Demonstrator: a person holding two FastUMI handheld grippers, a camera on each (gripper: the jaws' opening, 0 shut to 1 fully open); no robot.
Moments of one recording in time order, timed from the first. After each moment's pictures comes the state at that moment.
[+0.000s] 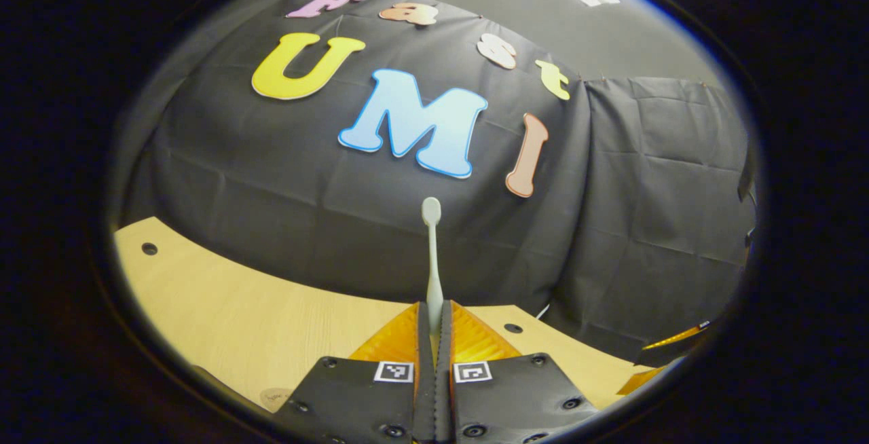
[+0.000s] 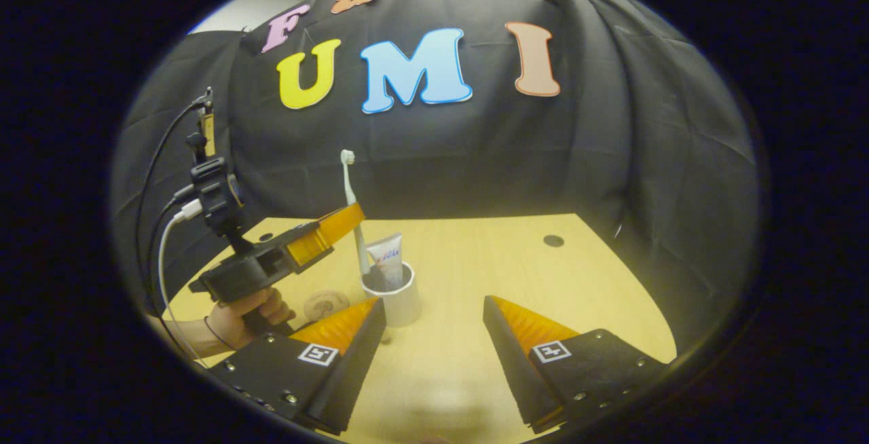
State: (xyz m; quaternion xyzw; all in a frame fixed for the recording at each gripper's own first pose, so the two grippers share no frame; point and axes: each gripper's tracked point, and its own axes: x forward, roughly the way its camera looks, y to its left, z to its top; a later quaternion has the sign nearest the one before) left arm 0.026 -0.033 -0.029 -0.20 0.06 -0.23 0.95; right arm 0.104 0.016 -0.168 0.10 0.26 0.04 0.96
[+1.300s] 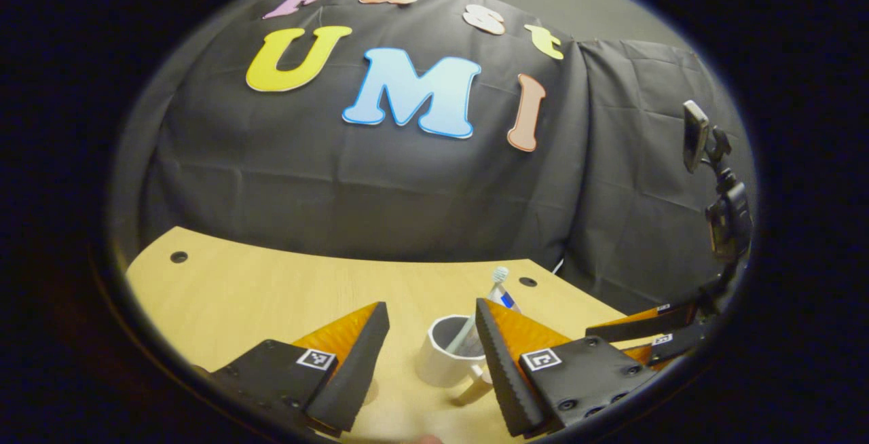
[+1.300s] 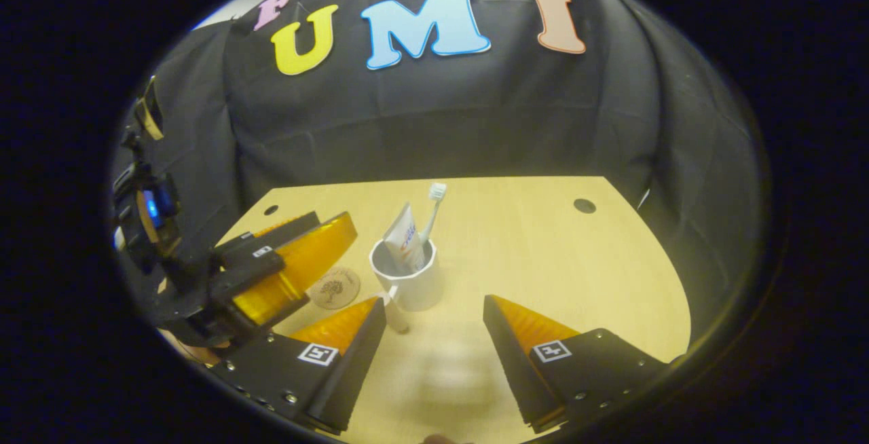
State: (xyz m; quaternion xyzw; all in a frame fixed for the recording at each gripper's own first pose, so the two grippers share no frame) left arm -0.043 0.029 -0.021 -0.12 0.13 -0.23 0.96; right arm 0.148 0.051 -0.207 0.10 0.35 0.07 0.93
